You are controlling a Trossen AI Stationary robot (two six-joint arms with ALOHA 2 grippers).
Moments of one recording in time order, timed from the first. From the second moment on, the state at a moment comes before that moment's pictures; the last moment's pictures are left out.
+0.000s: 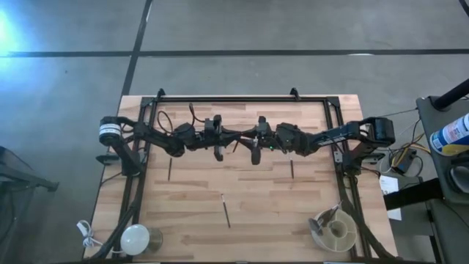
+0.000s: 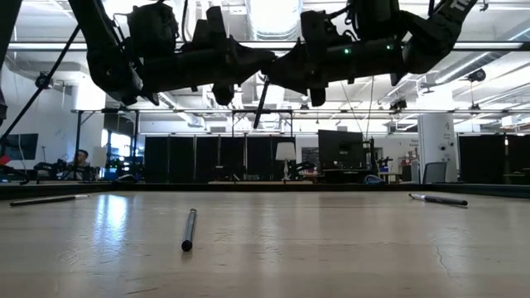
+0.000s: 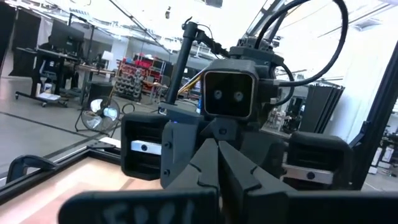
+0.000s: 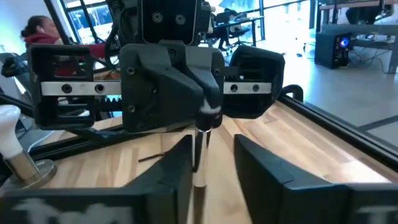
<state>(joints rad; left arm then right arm) 0.19 1.67 0.60 1.37 0.10 -0.29 -0.13 1.62 0.72 0.85 0.05 0.22</state>
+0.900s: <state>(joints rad) 0.20 1.46 0.60 1.01 0.11 -0.32 0.01 1.28 0.44 0.80 0.02 0.13</state>
